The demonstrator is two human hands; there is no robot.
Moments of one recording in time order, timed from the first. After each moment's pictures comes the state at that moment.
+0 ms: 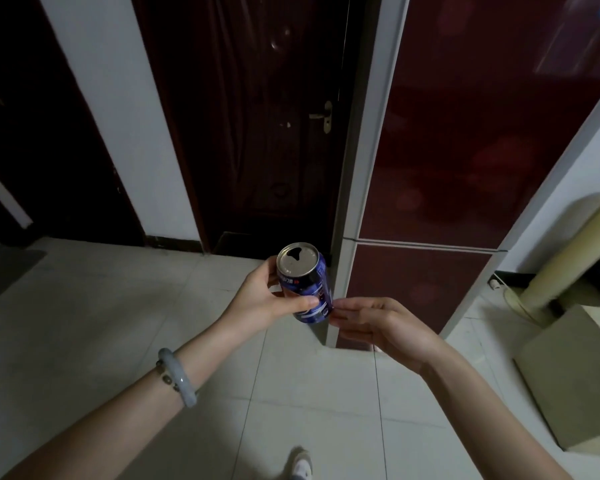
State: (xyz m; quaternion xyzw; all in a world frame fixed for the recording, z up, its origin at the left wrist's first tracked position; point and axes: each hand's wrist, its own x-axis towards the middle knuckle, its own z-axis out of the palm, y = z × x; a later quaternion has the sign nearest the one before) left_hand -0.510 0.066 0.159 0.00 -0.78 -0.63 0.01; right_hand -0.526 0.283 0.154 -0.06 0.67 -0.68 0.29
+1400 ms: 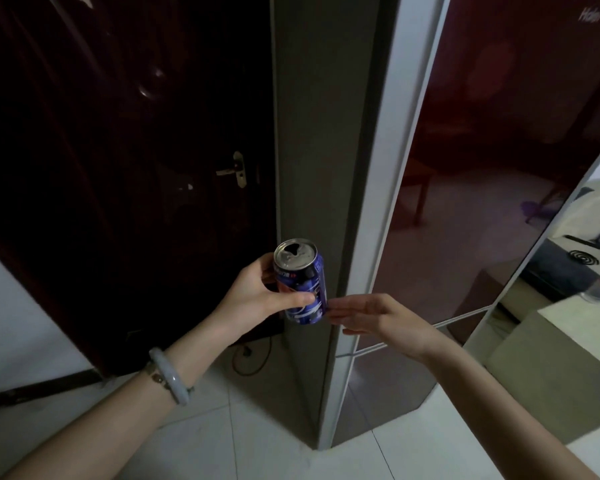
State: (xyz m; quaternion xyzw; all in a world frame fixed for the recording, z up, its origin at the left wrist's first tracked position) left_hand -0.963 -0.009 0.208 -0.19 -0.74 -0.64 -0.10; right_hand -0.891 0.198 0.209 -0.01 0.78 -0.60 0.14
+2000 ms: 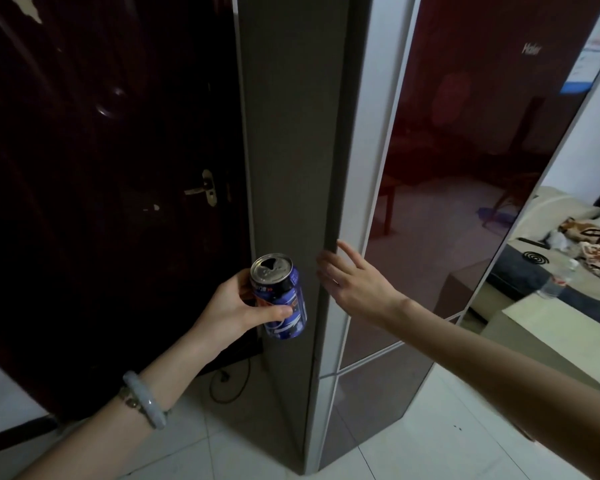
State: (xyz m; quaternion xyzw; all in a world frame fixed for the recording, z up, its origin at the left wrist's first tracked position) left_hand -0.992 -0.008 0.207 -0.22 -0.70 -0.66 -0.14; right_hand -0.973 0.235 0.202 -0.23 0.88 0.33 -0.24
